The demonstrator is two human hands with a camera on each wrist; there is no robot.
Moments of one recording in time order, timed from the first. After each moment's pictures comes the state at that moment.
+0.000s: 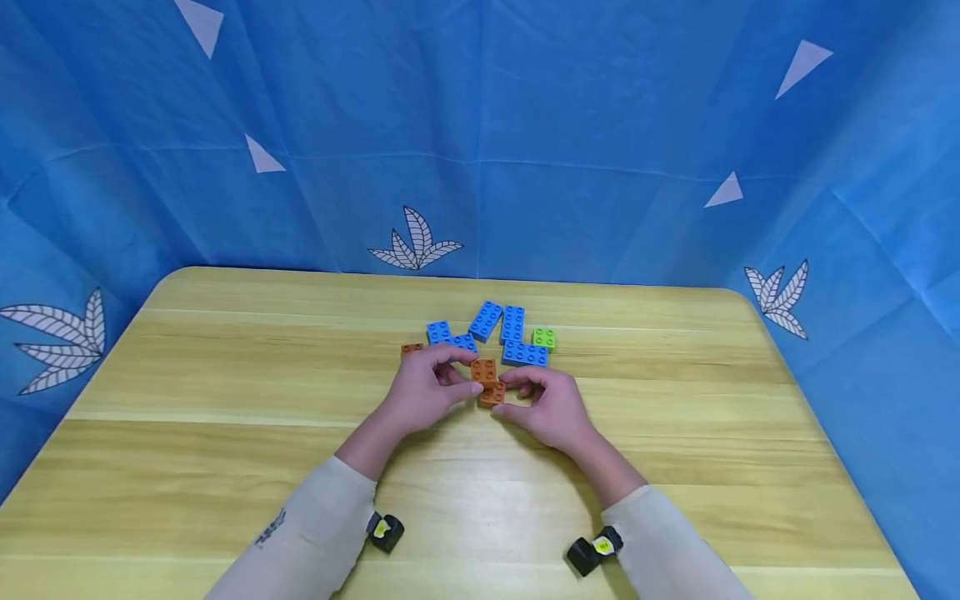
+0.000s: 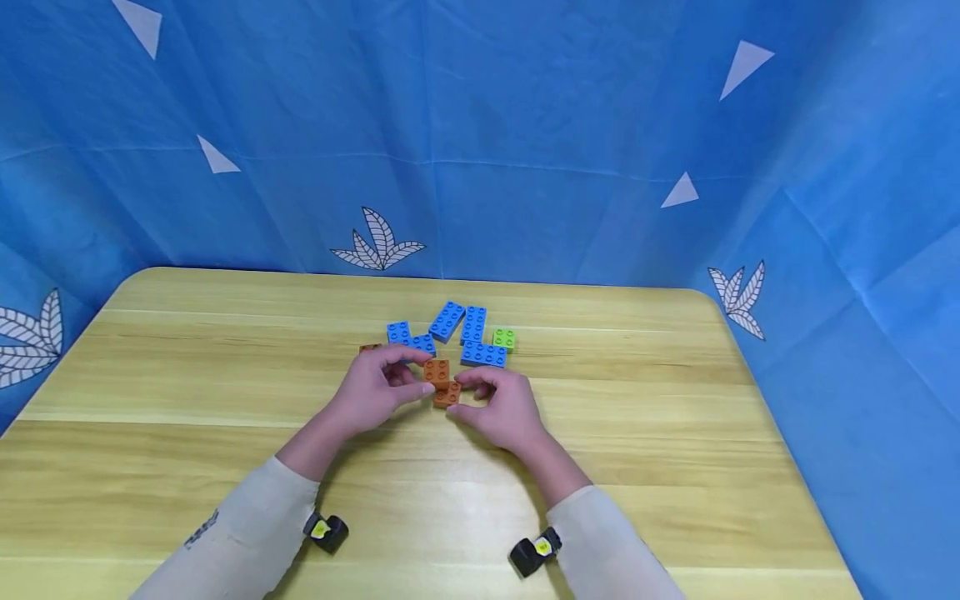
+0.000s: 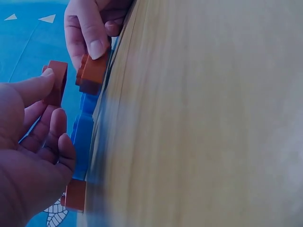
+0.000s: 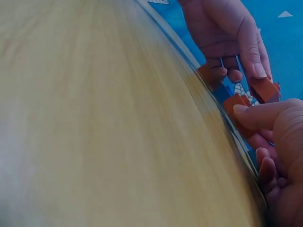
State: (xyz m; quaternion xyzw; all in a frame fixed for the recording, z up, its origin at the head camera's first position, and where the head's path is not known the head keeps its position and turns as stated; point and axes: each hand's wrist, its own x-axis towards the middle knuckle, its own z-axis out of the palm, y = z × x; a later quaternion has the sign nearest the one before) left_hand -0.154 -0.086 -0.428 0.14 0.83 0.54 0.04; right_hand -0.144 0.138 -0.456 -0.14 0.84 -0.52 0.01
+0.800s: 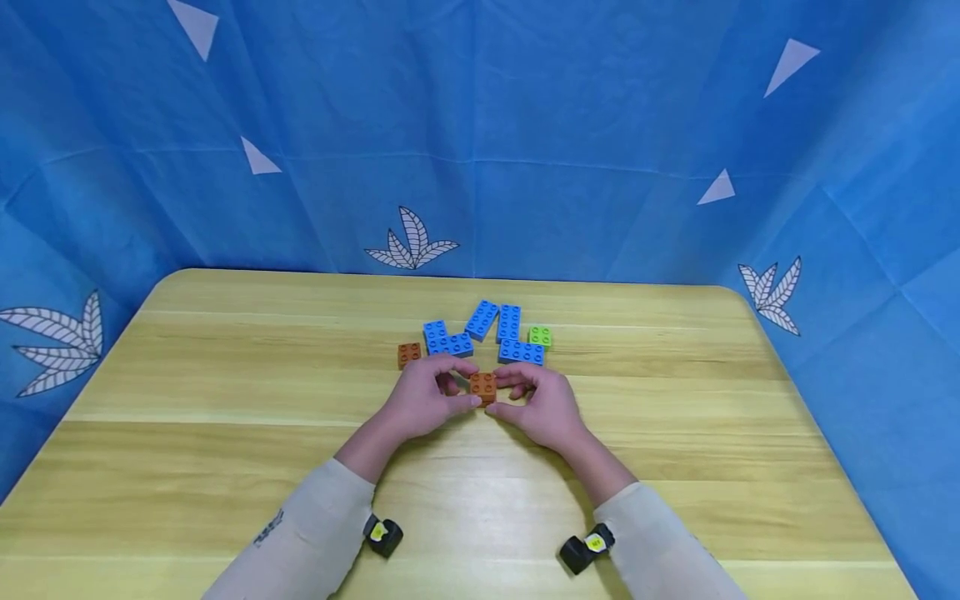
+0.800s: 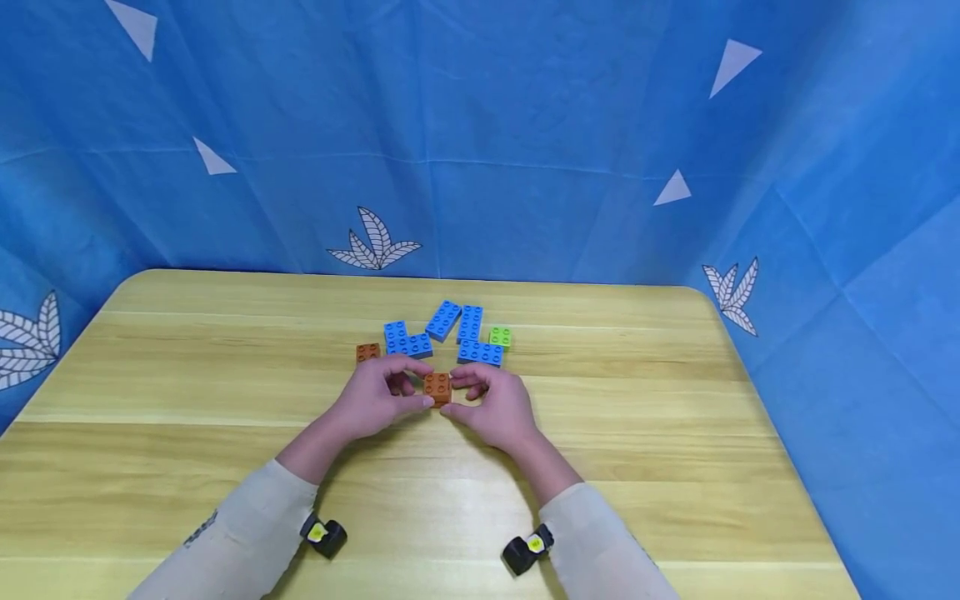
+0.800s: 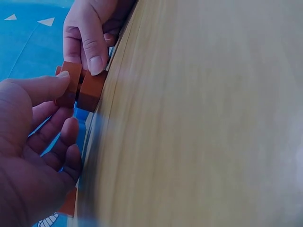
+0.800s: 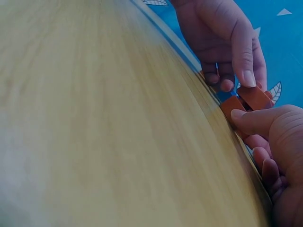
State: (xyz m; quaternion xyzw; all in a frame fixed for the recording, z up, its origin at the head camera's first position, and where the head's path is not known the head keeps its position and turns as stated) left_hand -0.148 -0.083 -0.434 0.15 0.85 0.50 0.06; right_hand -0.144 0.132 -0.458 -0.13 0.85 -0.51 0.01
